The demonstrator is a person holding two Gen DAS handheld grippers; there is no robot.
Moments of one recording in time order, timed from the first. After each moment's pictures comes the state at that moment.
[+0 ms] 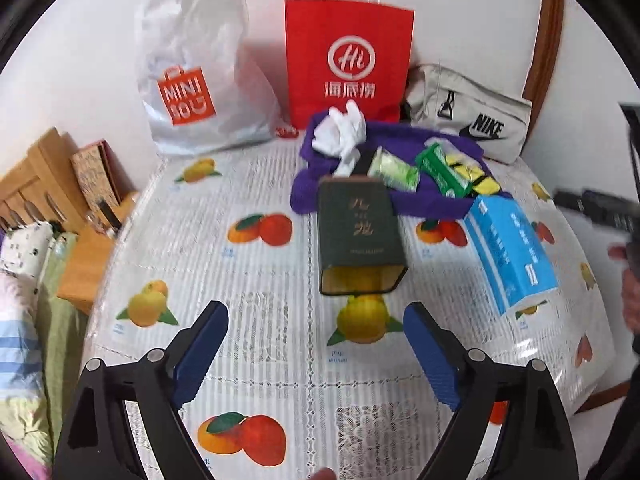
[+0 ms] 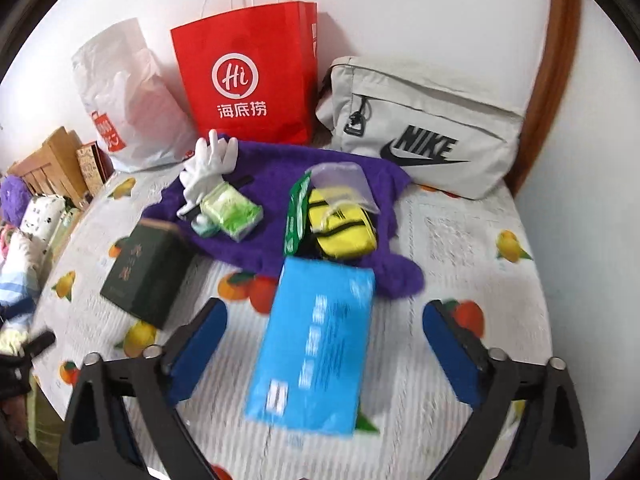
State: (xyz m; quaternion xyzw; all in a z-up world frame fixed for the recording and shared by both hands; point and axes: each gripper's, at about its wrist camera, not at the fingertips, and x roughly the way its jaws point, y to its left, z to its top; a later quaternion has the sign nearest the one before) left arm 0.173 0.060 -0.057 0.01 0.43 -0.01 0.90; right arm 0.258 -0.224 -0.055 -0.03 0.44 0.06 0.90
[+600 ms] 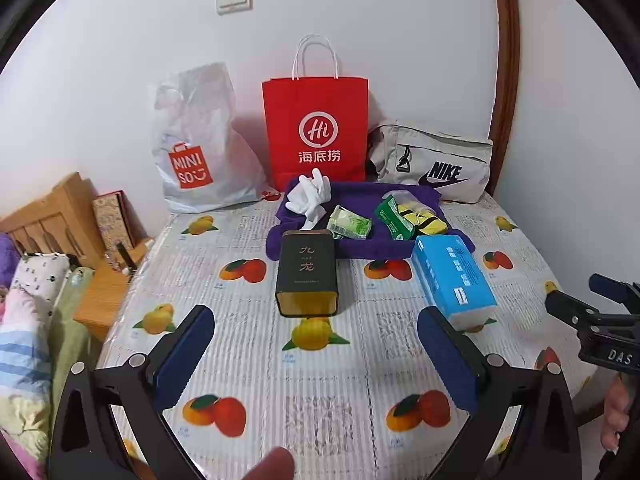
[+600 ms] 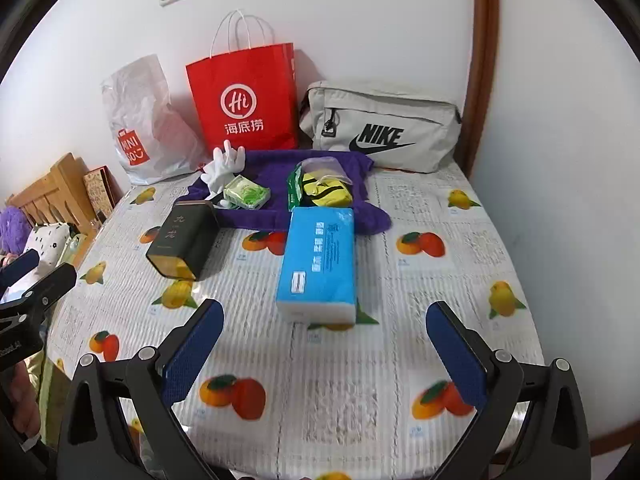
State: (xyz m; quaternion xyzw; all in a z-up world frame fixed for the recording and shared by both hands) left arm 0.089 -0.001 0.002 0.02 0.34 0.00 0.94; right arm 0.109 -0.232 -0.024 0.02 0.40 0.01 0.92
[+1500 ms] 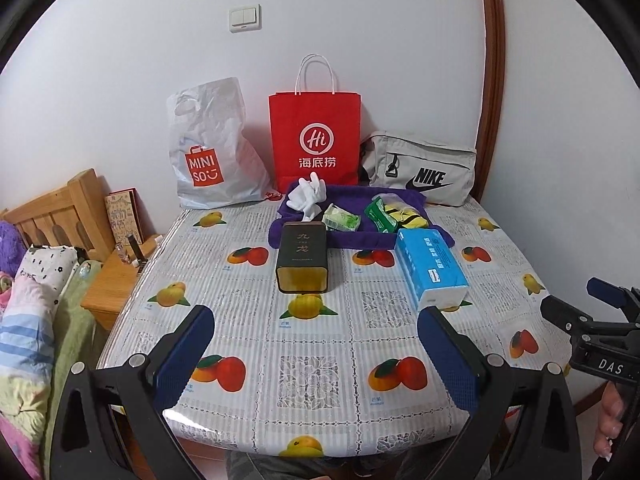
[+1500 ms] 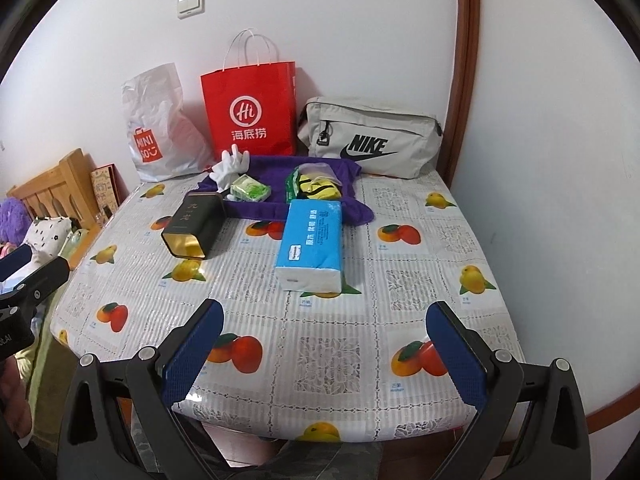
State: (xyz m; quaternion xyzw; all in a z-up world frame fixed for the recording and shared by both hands) left arm 0.017 -0.005 0.015 0.01 0.32 0.00 0.95; right arm 0.035 -0.234 -0.012 0.00 0.37 0.01 0.93
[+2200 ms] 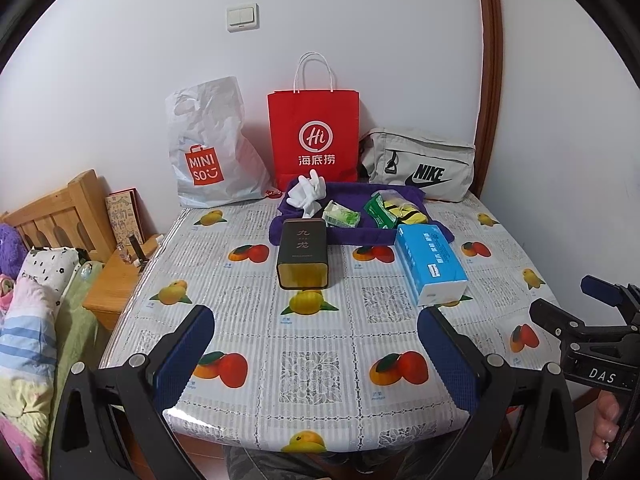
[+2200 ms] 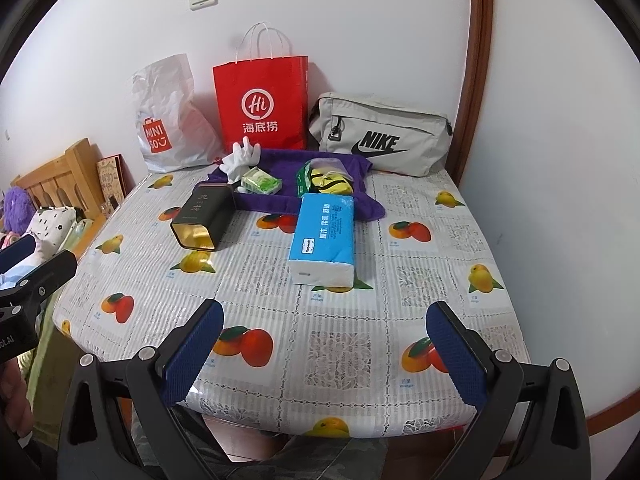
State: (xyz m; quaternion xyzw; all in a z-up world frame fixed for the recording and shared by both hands) left arm 0.014 -0.007 0.014 0.01 0.32 0.00 0.95; right arm 0.031 -0.218 -0.014 -0.01 0.37 0.02 0.93
